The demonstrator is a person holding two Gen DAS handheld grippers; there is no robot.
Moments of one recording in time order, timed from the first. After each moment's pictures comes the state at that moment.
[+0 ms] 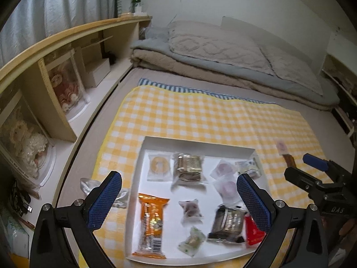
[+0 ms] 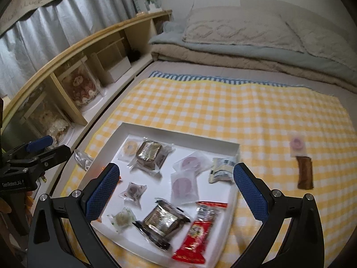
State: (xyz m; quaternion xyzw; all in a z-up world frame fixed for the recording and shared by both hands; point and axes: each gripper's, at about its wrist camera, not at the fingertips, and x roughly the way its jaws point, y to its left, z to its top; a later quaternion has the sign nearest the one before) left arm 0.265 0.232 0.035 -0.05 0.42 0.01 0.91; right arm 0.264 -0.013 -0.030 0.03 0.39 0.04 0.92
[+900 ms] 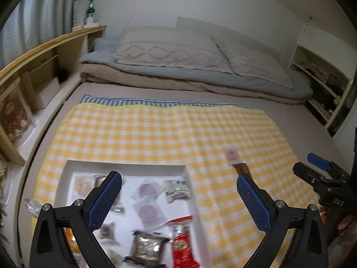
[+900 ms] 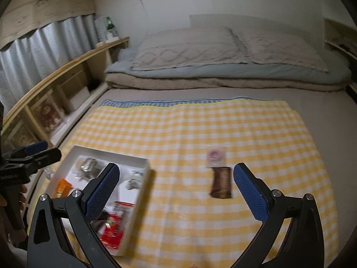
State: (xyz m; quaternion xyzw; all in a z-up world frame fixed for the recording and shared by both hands) left arm 0.326 0.088 0.036 -0.05 0.41 -0.08 0.91; right arm 0.208 -0.178 0.022 0.04 0.33 -0.06 0.94
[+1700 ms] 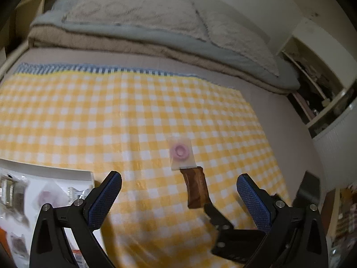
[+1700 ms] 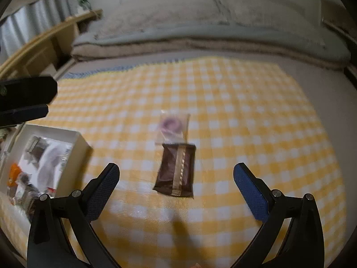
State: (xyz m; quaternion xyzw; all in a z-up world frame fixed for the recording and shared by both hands) left arm 0.510 -0.038 -0.087 -0.13 0.50 -0.15 0.84; right arm 0.267 -0.273 -0.099 0.04 0.42 -0.10 0.90
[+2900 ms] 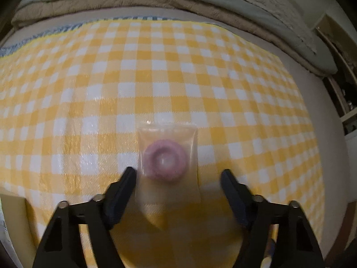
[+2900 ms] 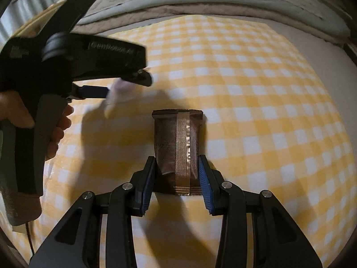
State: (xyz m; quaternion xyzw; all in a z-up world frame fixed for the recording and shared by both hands) left arm 0.636 -0.180 -0.250 -0.08 0.57 -0.08 0.81; right arm 0.227 -0.344 -0.154 0.06 0.47 -0.11 0.87
